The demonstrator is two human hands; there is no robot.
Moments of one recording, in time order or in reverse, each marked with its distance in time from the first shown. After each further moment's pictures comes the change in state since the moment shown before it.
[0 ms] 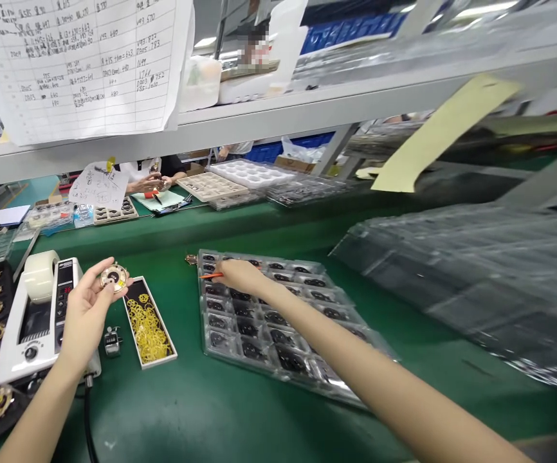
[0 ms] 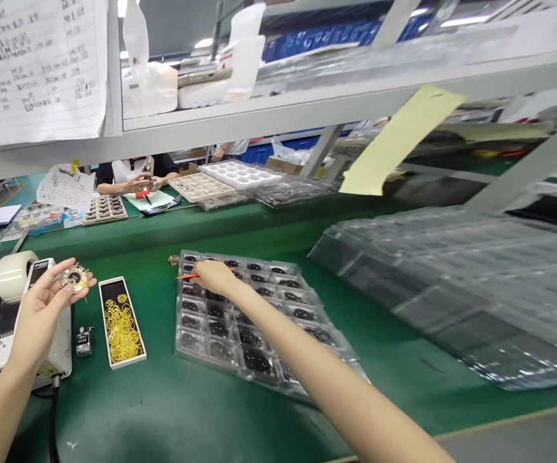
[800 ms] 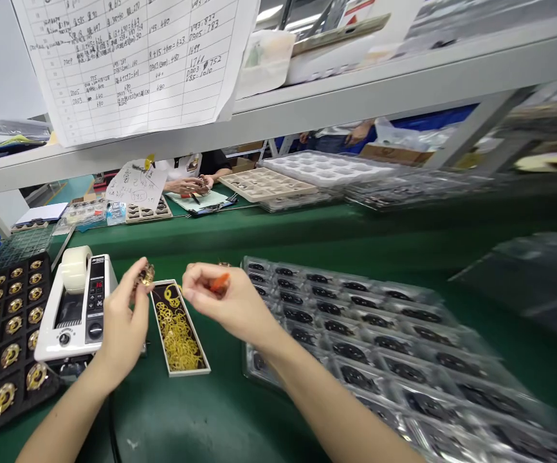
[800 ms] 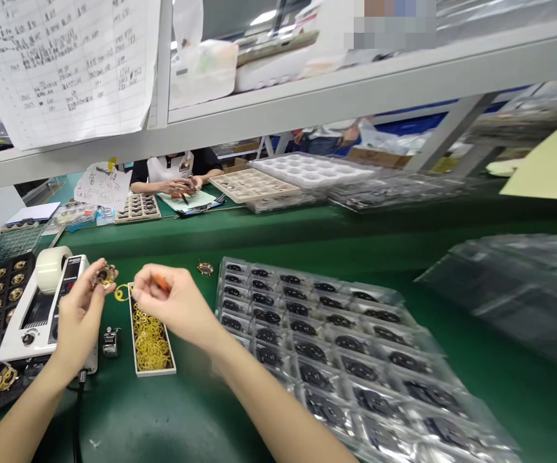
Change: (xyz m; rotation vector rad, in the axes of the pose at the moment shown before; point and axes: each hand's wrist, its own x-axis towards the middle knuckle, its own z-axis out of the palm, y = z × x) left_hand -0.011 -0.017 0.005 0.330 0.105 0.218; right_hand -0.079 -0.135 -0.070 1.198 0.459 -0.653
